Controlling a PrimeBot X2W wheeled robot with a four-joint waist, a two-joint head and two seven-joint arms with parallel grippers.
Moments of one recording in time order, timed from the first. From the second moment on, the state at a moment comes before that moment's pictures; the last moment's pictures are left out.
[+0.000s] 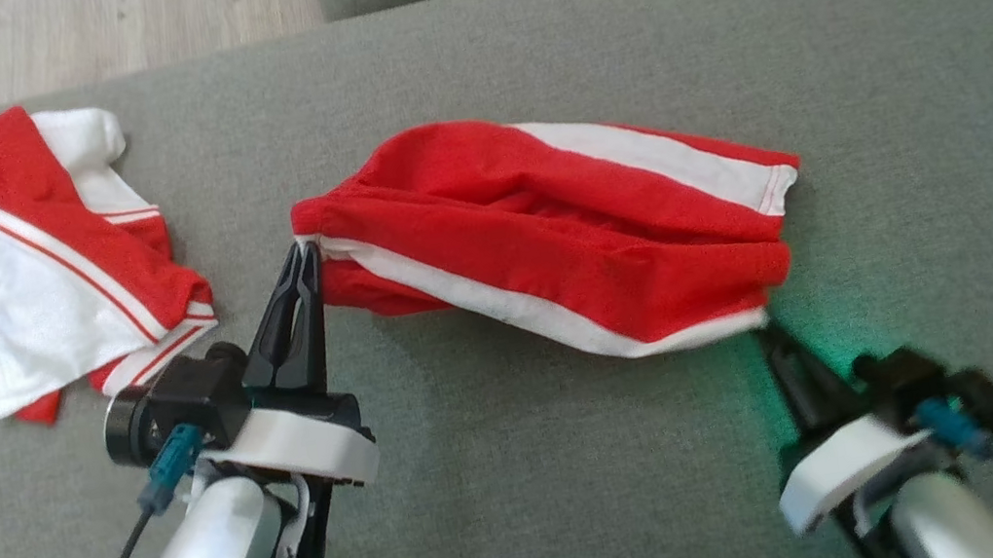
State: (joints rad) left arm -0.41 0.27 -0.59 0.34 -0.53 0.08 -0.23; right arm -0.13 -0.05 0.18 0.51 0.02 0.13 -0.26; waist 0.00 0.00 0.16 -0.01
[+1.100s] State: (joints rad) left arm -1.34 0.19 -0.65 0.44 -0.71 -0.12 -0.23; right arm -1.17 -0.33 -0.06 0.41 0.12 0.13 -0.26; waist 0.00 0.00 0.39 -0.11
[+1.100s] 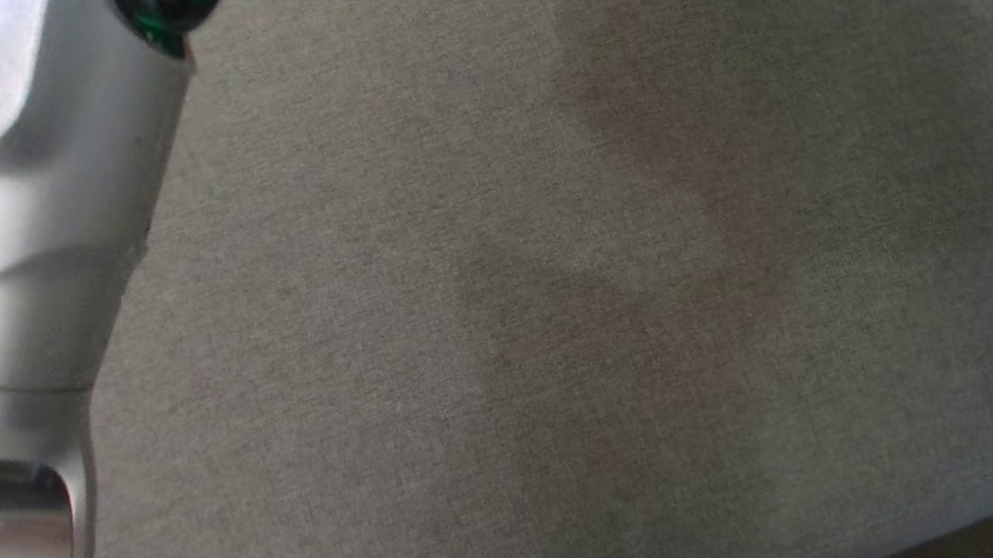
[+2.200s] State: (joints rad) left arm -0.12 0.39 -0.84 0.04 -0.69 -0.05 -0.18; right arm 0.32 -0.19 -0.19 -0.26 0.21 0.13 -0.14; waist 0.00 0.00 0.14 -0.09
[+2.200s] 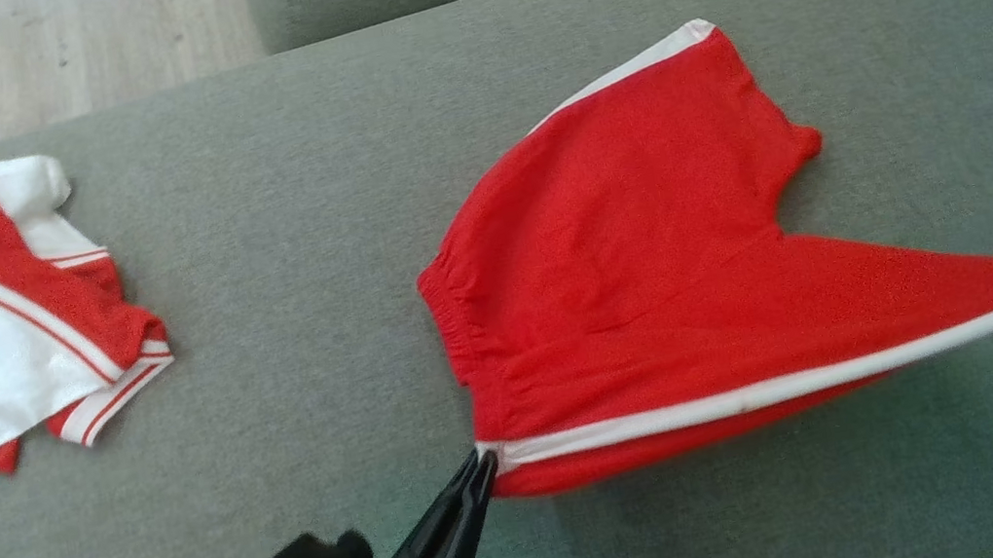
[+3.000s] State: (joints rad) left arm -0.68 0.18 -0.74 0.35 -0.73 -0.06 -0.08; right arm -0.52 -0.36 0.01 0.31 0.21 0.13 0.04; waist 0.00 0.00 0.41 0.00
